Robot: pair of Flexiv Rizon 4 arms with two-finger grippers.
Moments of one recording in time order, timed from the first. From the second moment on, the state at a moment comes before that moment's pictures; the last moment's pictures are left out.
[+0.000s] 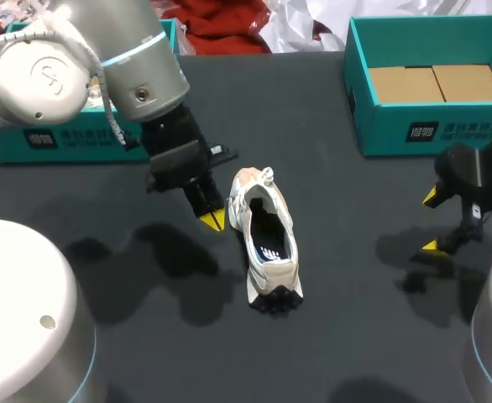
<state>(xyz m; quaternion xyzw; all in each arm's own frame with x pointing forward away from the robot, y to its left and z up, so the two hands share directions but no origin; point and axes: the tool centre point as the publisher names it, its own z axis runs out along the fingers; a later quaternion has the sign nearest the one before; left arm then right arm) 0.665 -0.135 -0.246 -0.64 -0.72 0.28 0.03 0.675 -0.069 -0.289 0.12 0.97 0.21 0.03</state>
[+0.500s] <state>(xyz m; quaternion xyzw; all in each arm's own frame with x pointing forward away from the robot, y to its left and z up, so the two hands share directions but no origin) 0.680 -0.162 -0.261 -0.67 -0.71 0.23 0.03 0.675 -0.069 -0.289 0.12 0.97 0.21 0.03</state>
